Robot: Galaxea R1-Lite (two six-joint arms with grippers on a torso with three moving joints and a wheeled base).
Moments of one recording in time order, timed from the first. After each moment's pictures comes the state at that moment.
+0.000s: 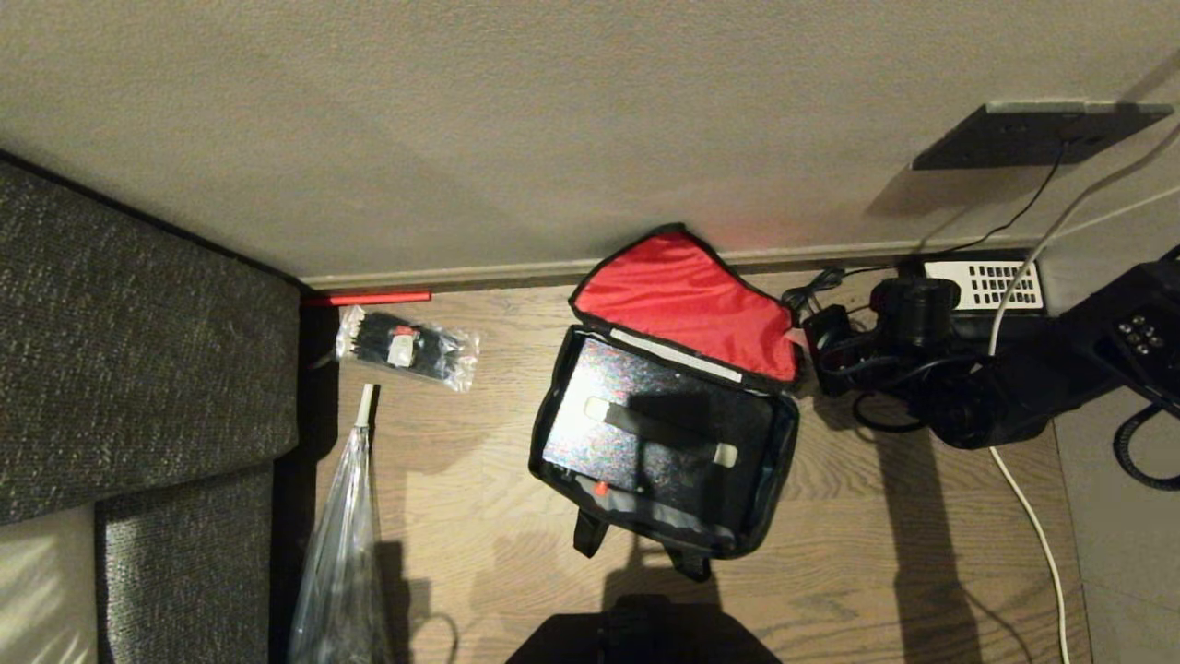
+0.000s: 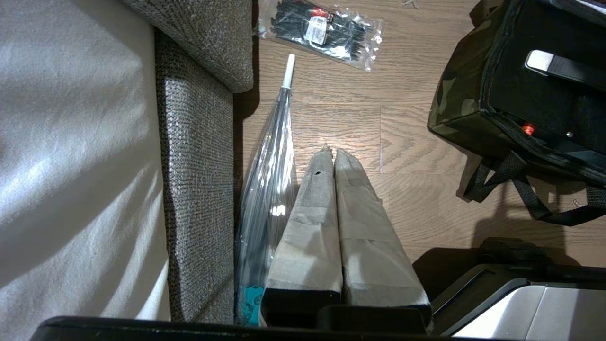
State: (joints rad) left arm 0.01 0.00 0.00 0.00 0.00 -0.01; right arm 0.15 2.18 -1.14 -0.80 0.10 1.17
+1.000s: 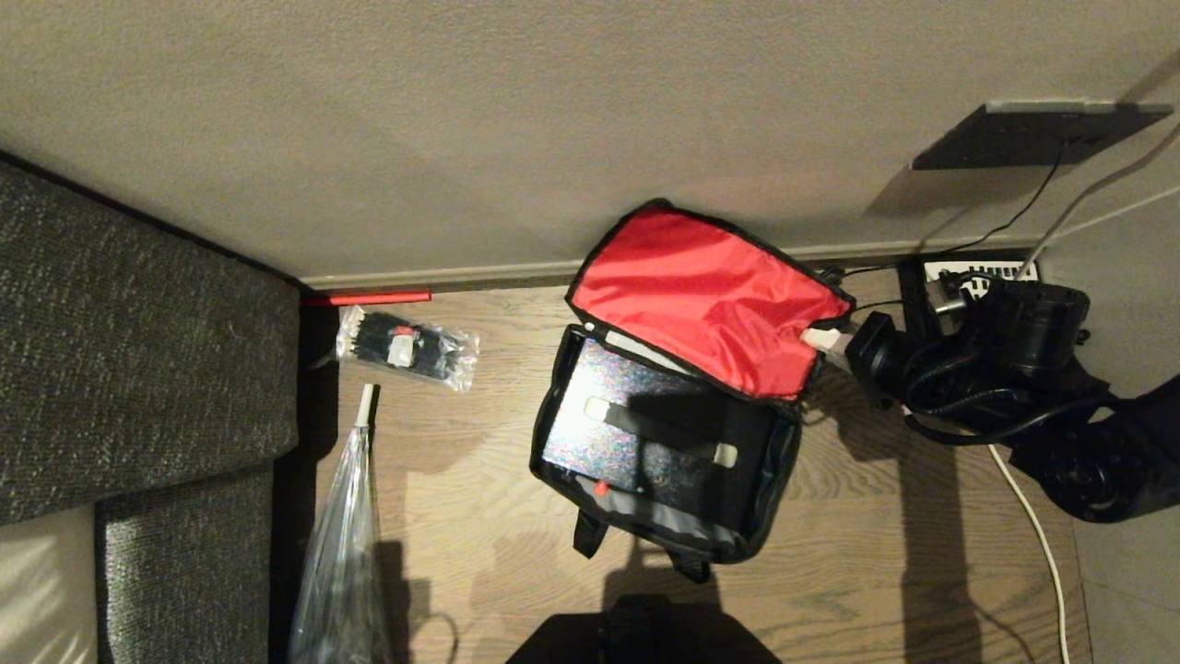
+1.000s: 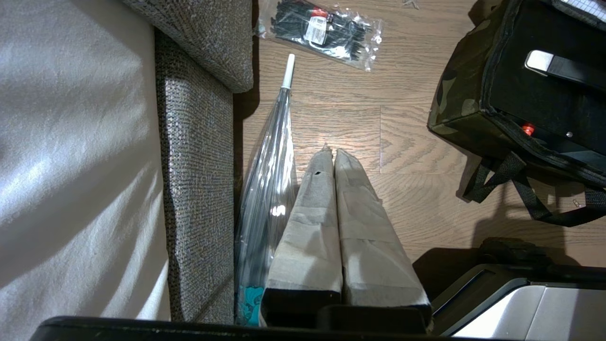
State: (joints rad) left arm 0.01 0.00 0.00 0.00 0.00 -0.01; right arm 0.15 1.90 -0.74 -1.04 0.38 0.81
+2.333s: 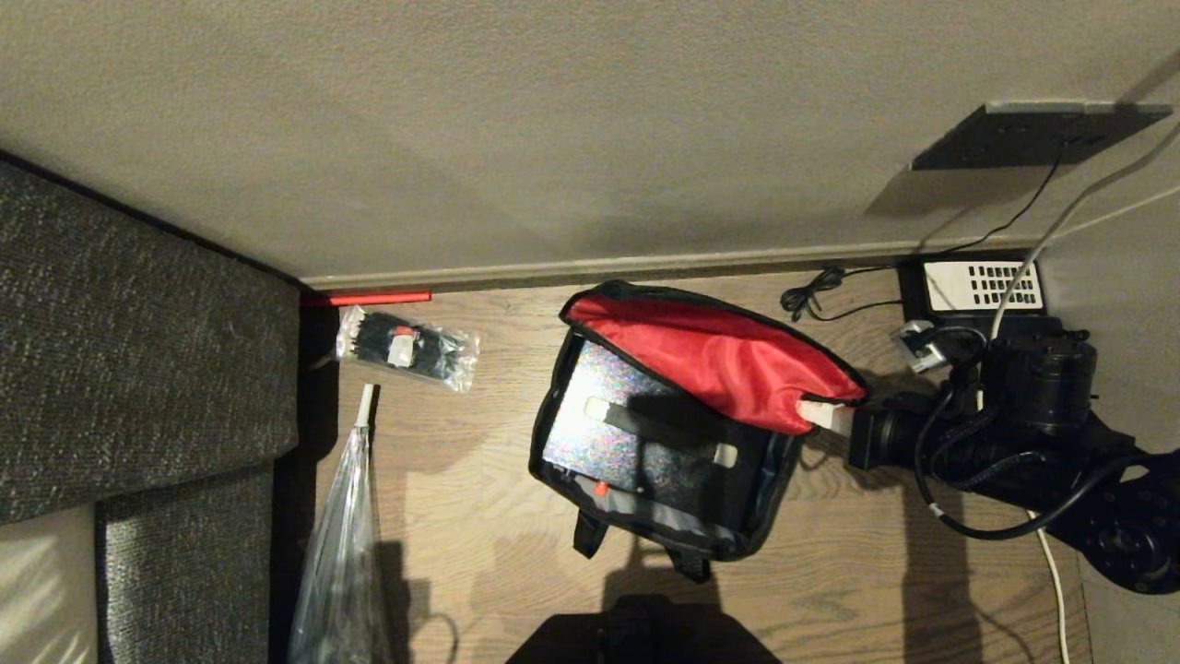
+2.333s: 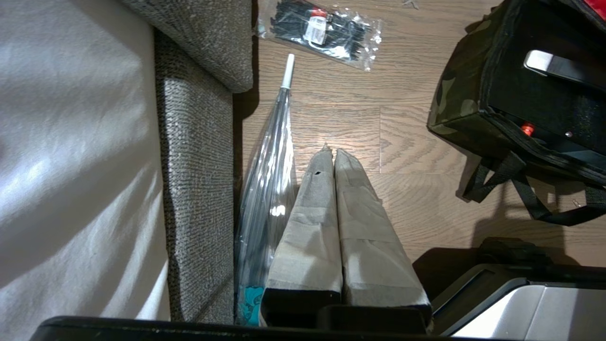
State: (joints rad) left arm 0.01 0.00 0.00 0.00 0.00 -0.01; right arm 0.18 1.84 -0.54 -1.01 0.45 0.14
